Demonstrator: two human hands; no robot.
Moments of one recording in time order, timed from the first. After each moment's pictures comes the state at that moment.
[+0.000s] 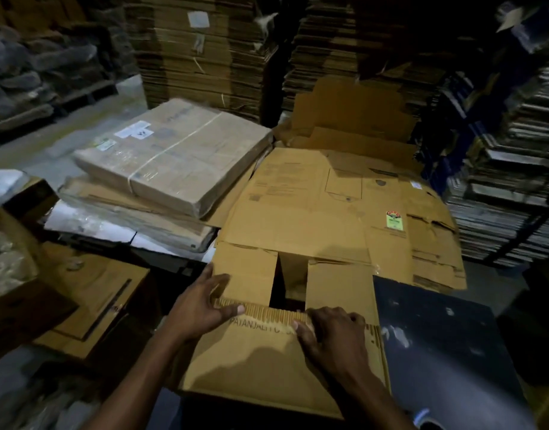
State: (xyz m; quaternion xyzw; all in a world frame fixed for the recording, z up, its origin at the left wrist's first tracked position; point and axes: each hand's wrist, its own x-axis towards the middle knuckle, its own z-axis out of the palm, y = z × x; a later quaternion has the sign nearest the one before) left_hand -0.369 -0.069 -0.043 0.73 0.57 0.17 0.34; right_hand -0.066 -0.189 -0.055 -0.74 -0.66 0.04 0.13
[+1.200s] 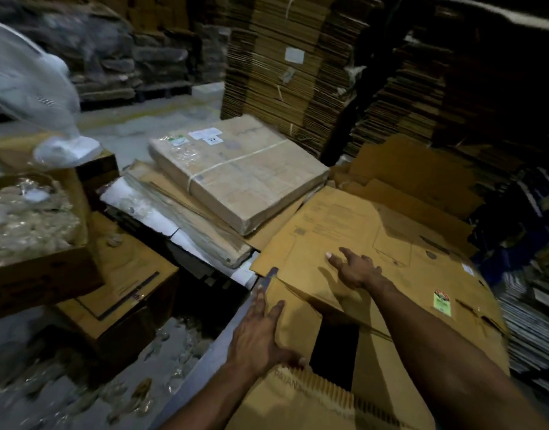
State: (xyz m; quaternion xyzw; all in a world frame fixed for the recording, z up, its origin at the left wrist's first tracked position) left_hand -0.348 -0.051 -0.079 0.73 0.61 0.18 0.26; right_hand -0.064 0.131 -0.007 -0.75 -0.62 0.21 -0.01
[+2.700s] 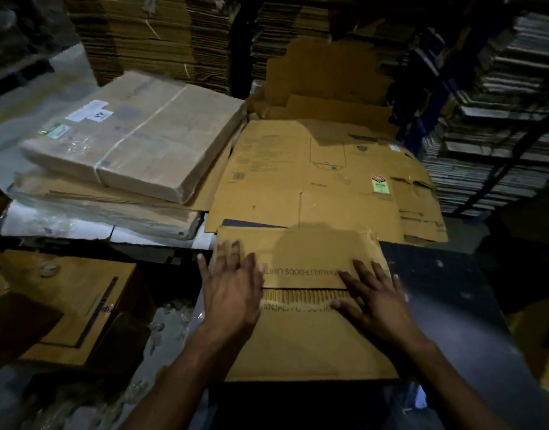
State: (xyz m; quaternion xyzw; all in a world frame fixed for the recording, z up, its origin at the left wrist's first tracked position) left_hand -0.331 -0.075 -0.060 0.83 0.55 0.11 0.08; right_hand -0.028 -0.213 -0.045 -0.77 -0.62 0.10 0.06
